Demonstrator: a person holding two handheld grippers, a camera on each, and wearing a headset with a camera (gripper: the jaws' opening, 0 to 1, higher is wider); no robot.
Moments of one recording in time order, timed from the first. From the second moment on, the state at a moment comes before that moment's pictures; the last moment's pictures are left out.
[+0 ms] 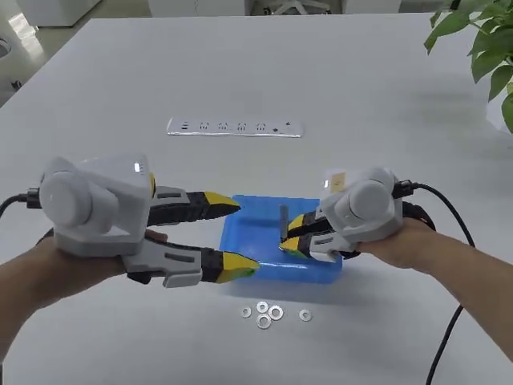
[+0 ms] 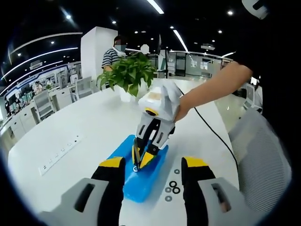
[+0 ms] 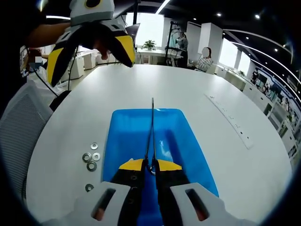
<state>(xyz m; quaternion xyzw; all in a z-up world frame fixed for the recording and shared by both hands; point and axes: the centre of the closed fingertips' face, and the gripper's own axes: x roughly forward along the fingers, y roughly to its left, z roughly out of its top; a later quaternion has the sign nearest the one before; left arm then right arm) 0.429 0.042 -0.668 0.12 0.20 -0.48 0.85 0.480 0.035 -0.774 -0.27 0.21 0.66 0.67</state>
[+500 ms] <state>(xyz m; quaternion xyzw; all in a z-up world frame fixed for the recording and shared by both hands) 0.463 0.023 -0.678 0.14 0.19 -0.50 0.83 0.480 0.036 -0.774 -0.27 0.20 0.67 0.66</state>
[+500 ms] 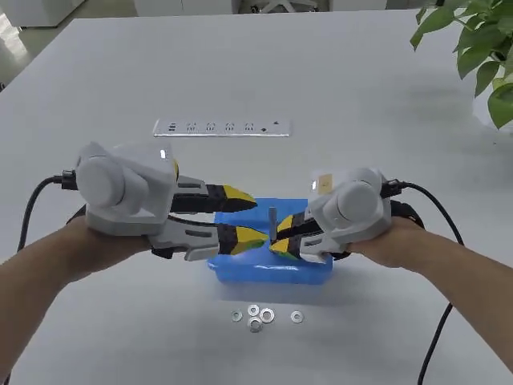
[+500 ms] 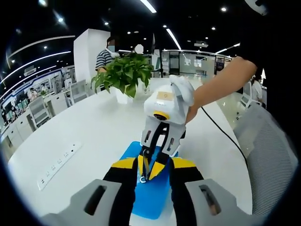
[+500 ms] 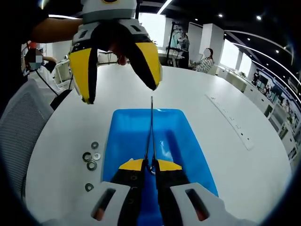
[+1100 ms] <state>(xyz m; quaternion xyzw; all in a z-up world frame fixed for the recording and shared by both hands) 0.471 0.008 -0.690 0.18 0.18 -0.54 0.80 0.478 0.034 -0.775 -0.30 0.19 0.68 0.65</state>
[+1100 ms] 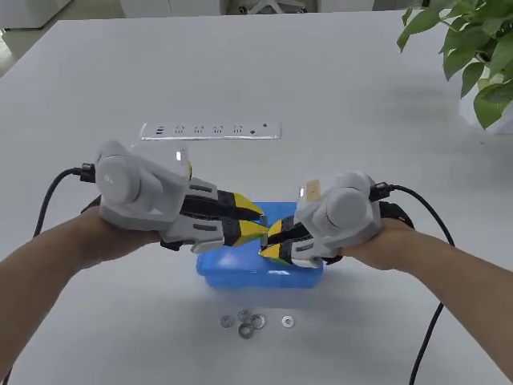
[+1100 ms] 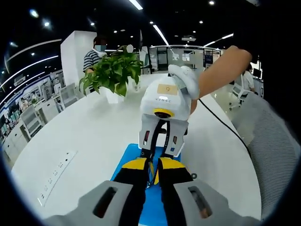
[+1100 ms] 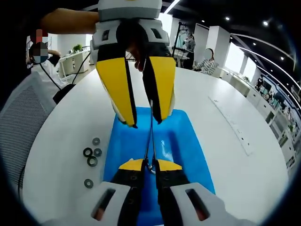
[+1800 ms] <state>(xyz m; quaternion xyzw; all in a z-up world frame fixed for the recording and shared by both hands) 0.474 0.005 -0.688 0.19 0.18 -0.54 0.80 0.479 0.031 -0.772 -0.31 0.18 0.67 0.65</state>
